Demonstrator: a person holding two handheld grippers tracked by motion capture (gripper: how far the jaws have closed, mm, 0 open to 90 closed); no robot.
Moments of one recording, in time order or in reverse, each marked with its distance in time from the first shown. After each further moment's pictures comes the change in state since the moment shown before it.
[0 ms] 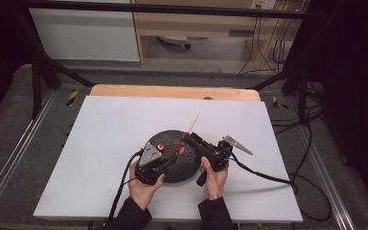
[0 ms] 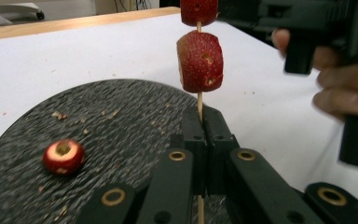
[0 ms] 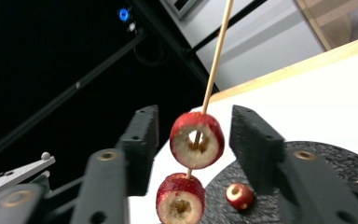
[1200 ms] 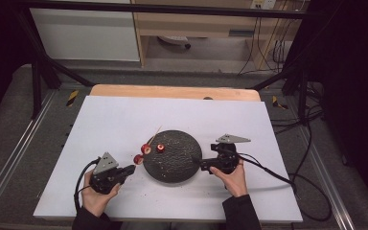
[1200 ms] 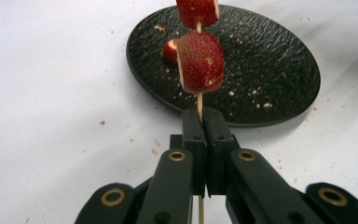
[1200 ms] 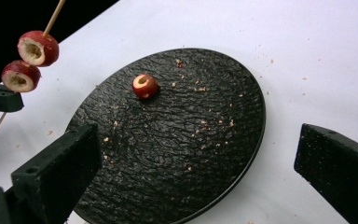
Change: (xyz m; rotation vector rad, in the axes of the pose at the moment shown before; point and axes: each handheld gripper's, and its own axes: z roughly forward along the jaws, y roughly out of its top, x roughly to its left) left arm 0.073 -0.044 -0.082 0.144 0.060 0.041; right arm -0.028 0.014 -0.013 0.513 -0.211 -0.373
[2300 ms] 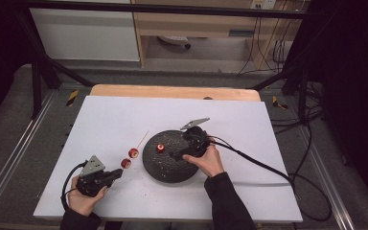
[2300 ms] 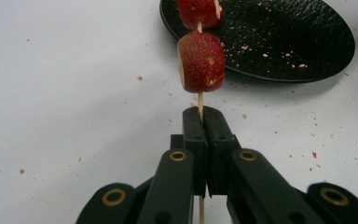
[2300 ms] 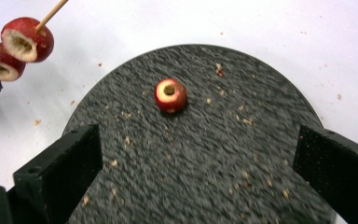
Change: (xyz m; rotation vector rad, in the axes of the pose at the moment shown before) left arm 0.028 -0.024 -0.014 0.043 0.018 -0.019; right arm 0.043 0.057 0.068 0.267 -0.022 -0.191
